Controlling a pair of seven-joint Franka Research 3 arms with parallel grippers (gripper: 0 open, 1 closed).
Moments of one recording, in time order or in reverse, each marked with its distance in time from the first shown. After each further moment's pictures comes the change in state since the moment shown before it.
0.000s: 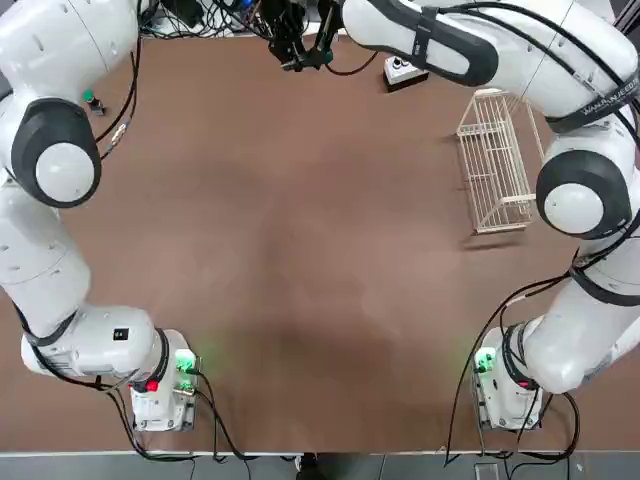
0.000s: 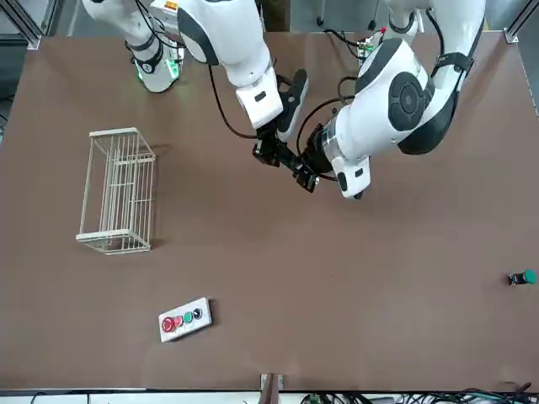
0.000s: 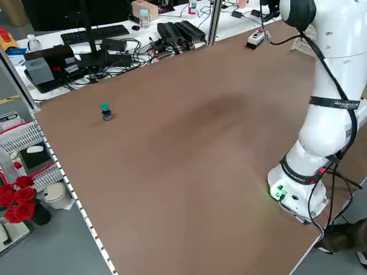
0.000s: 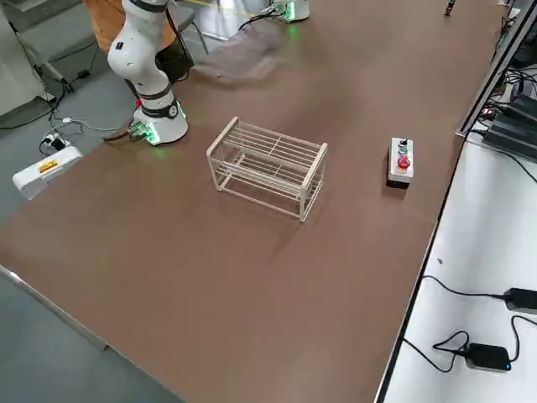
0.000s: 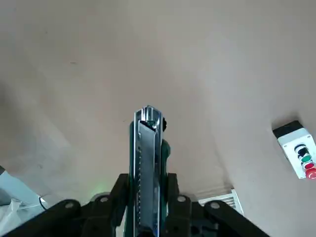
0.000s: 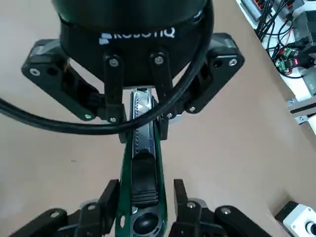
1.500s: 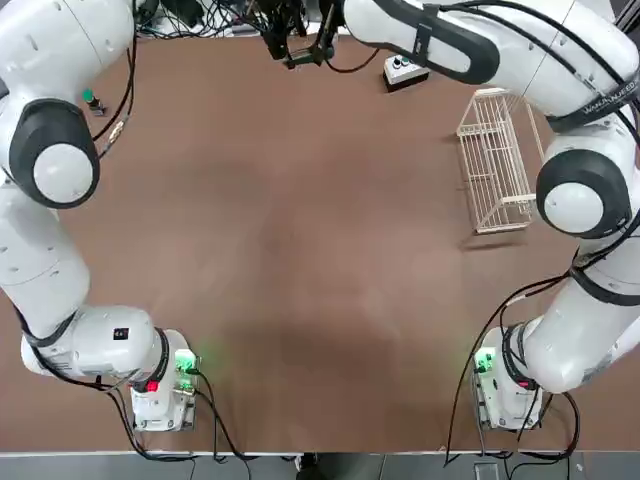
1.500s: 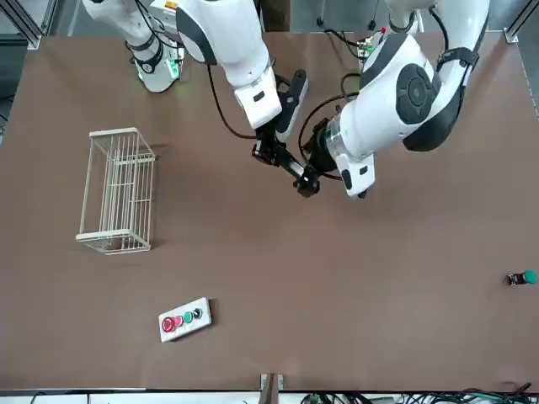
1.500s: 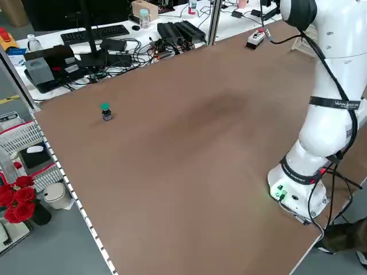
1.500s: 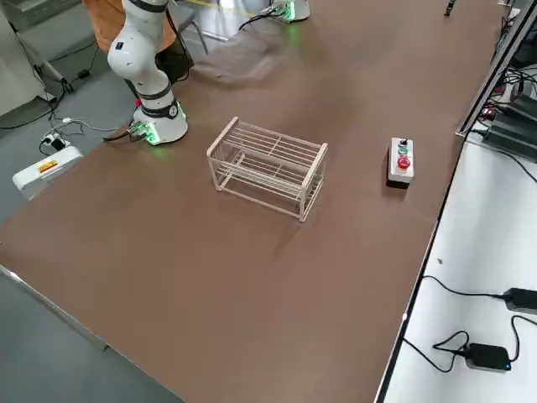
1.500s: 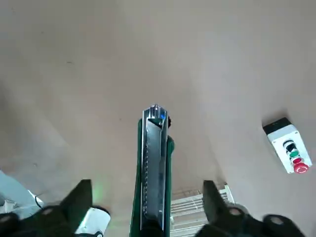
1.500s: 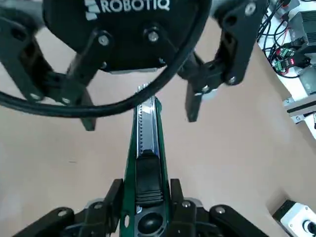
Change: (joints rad) left arm 0.012 -0.013 -0.003 0.020 0.000 -0.005 0.001; right arm -0.005 0.000 -0.002 0.010 -0.001 -0.001 0.003
